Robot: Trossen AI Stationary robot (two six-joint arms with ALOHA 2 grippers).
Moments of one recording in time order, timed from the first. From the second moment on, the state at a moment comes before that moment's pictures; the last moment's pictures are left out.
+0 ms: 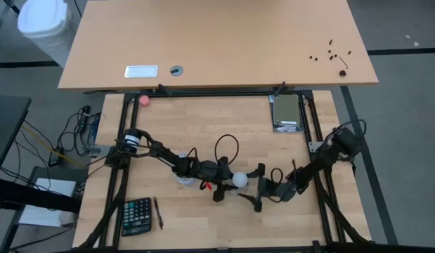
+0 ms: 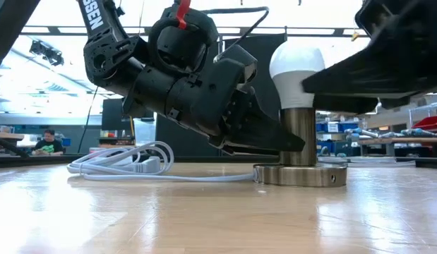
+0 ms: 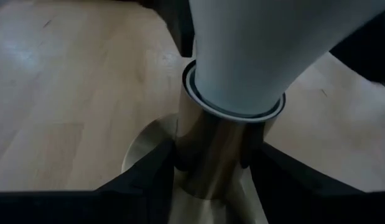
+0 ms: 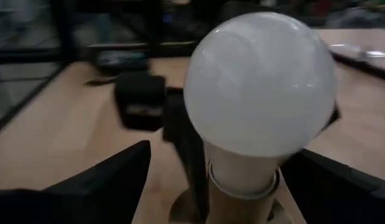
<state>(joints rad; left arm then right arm) -0.17 2.12 0.97 0.77 -0.01 -0.13 0.64 1.82 0.47 1.08 0.78 0.20</state>
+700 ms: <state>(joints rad) -0.17 2.12 0.97 0.76 0.23 -0.11 0.36 1.87 0.40 1.33 0.02 0.02</state>
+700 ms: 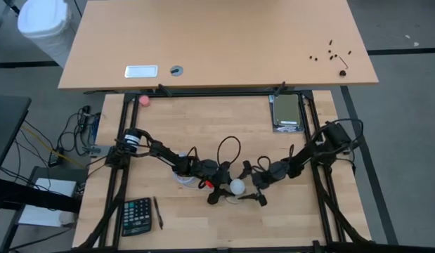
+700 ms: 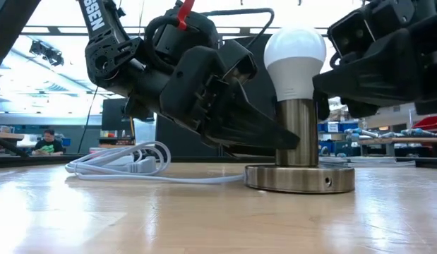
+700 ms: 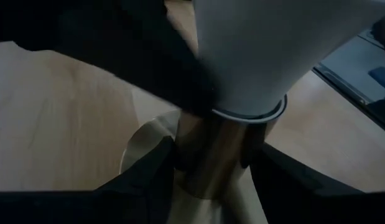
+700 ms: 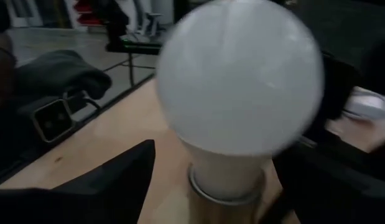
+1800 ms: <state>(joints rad) -0.18 2.12 0.97 0.76 0.26 -0.12 0.26 1.88 0.43 1.32 -0.22 0.00</state>
